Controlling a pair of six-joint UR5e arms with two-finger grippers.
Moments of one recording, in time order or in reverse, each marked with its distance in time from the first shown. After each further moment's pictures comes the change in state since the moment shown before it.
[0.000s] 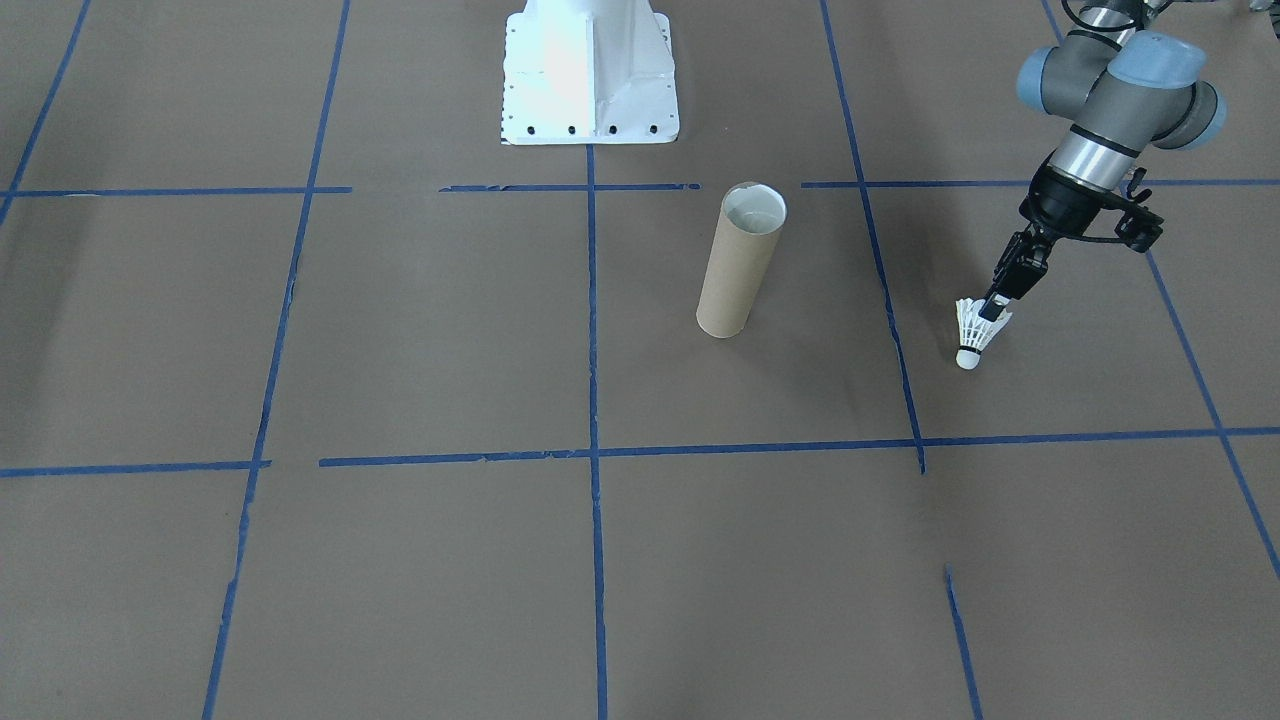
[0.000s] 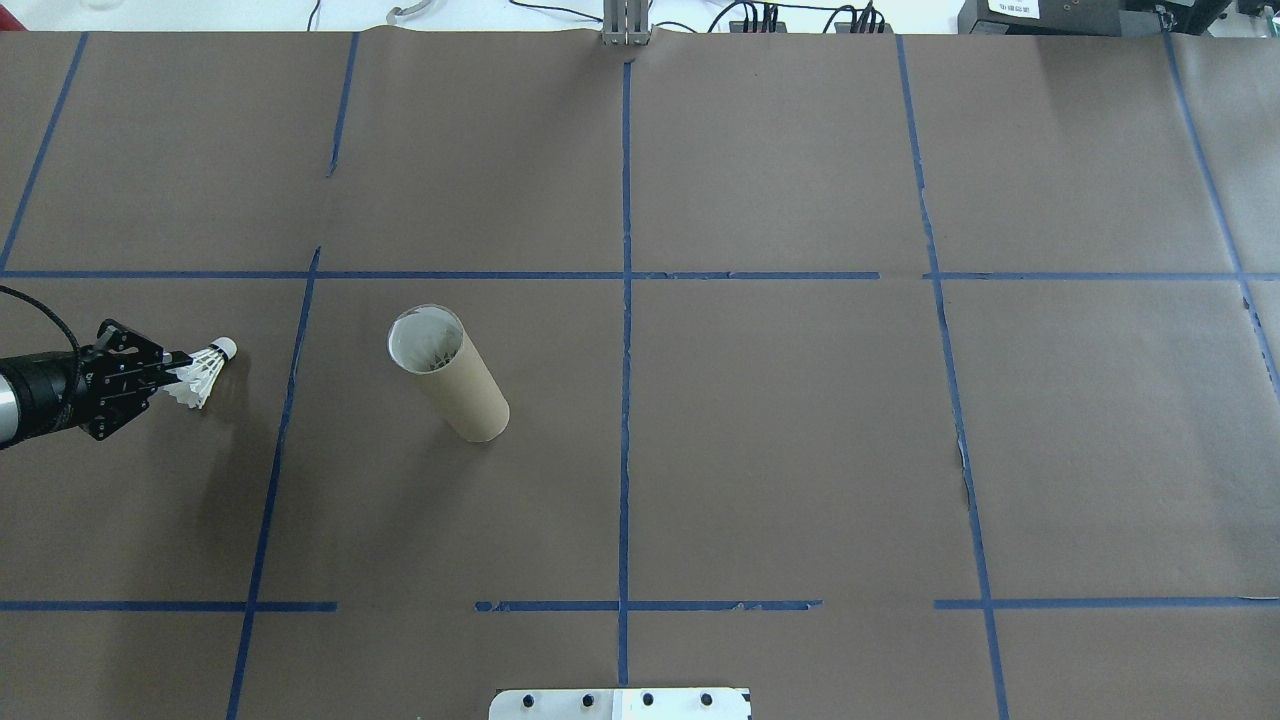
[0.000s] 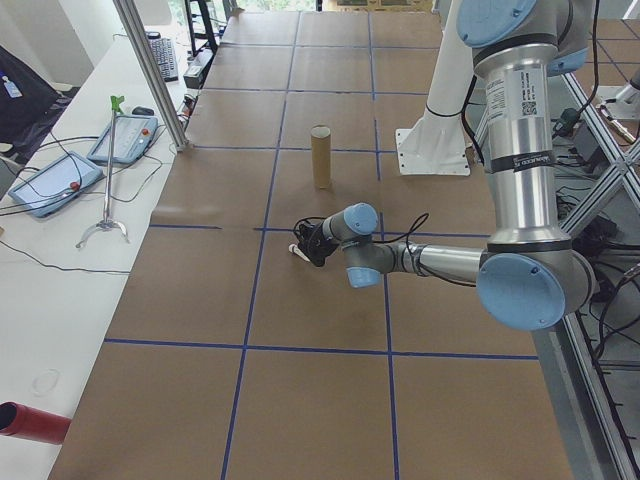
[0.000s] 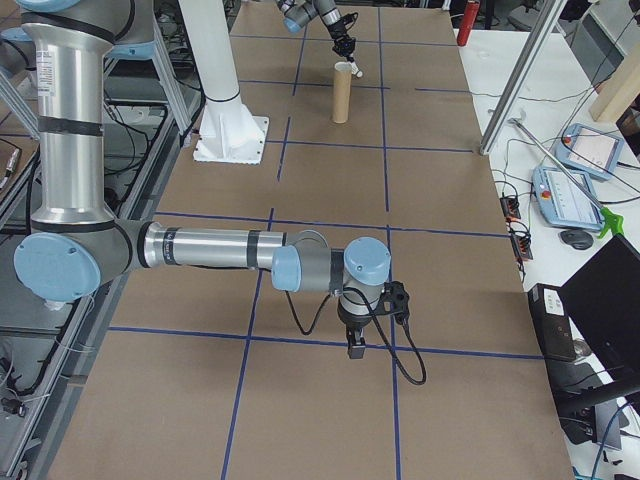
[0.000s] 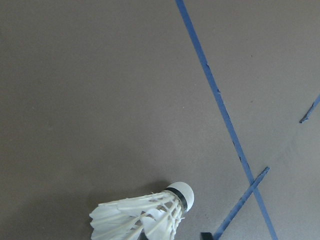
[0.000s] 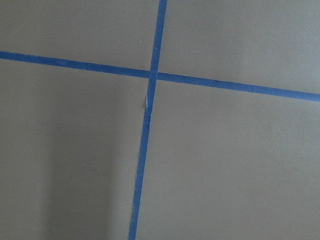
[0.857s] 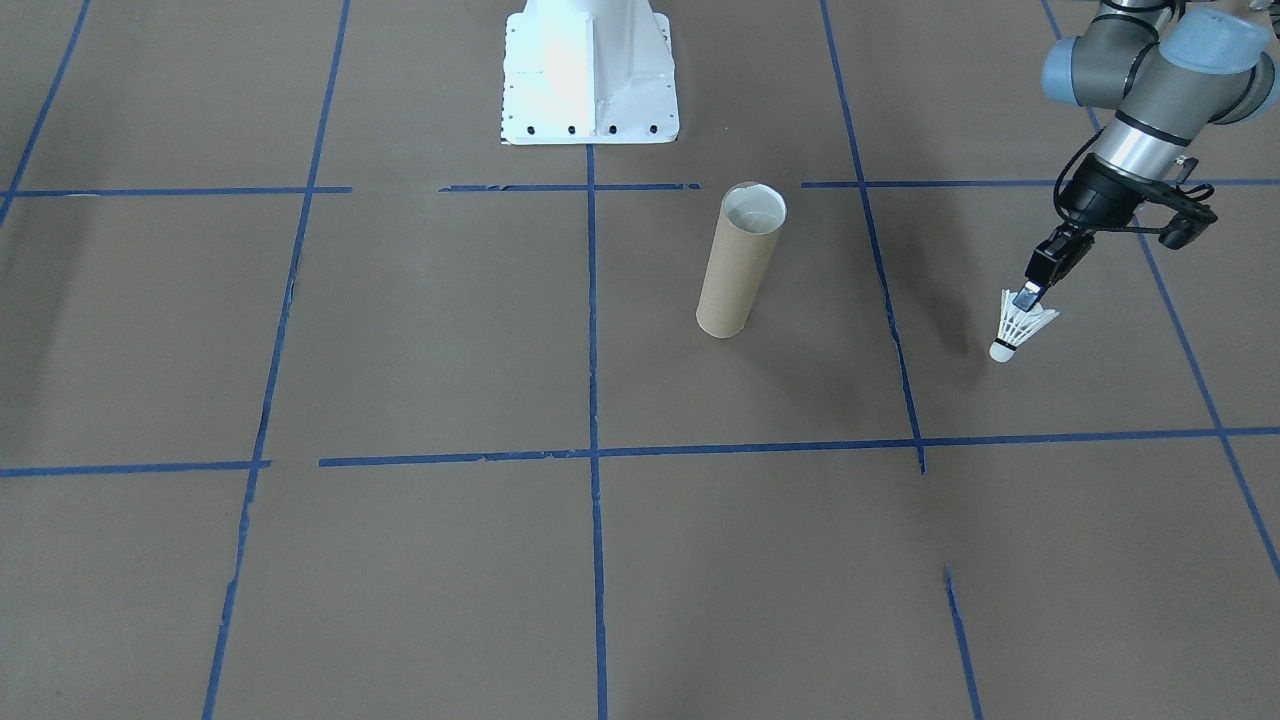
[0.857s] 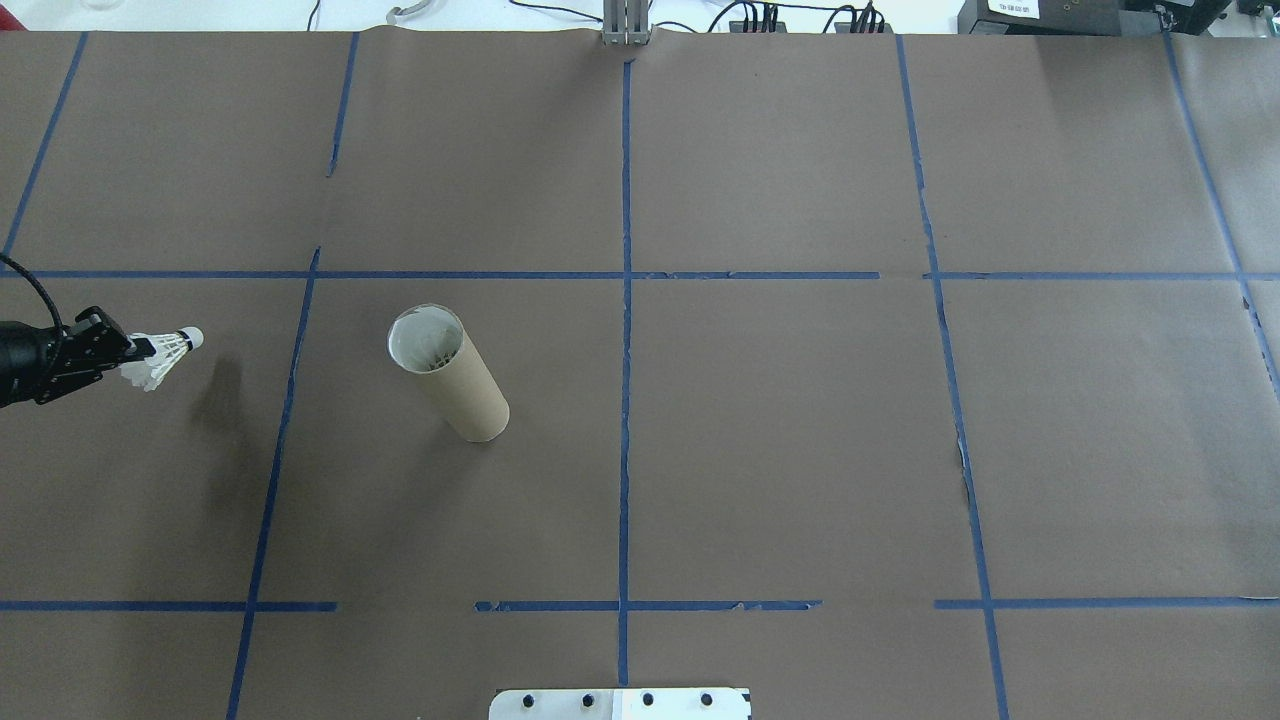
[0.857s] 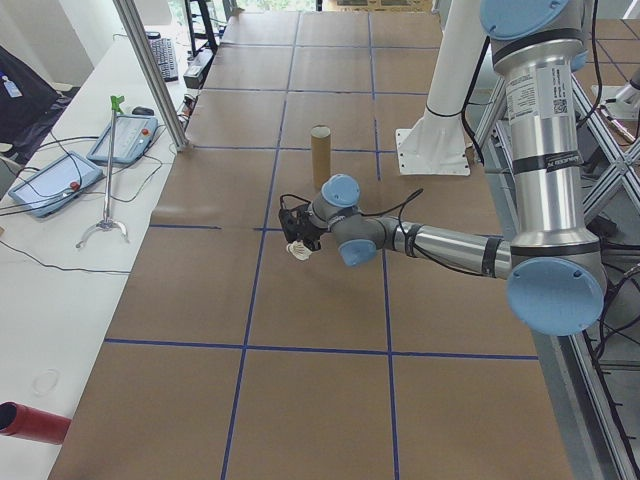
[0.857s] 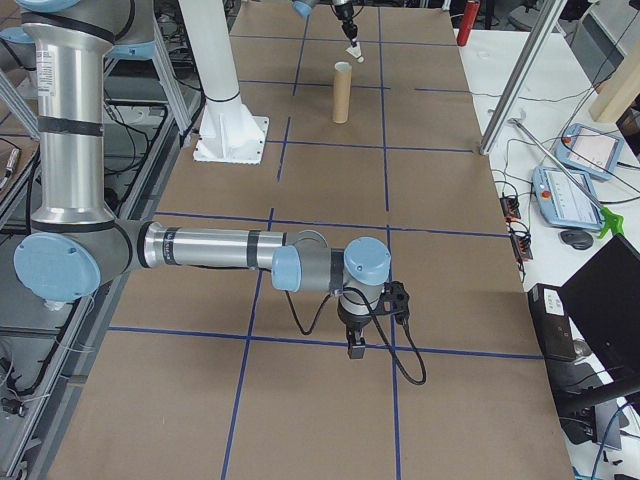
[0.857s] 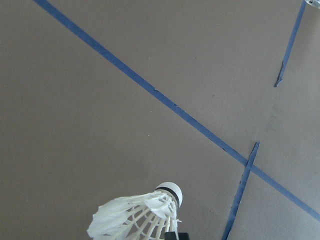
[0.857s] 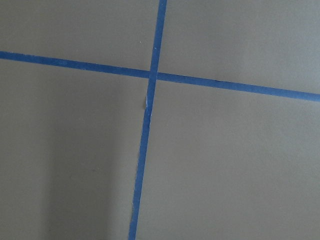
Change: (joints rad) left arm -0.241 -0.001 -0.237 0.498 -0.325 0.791; right arm 0.000 0.000 0.000 0.000 0.000 0.000
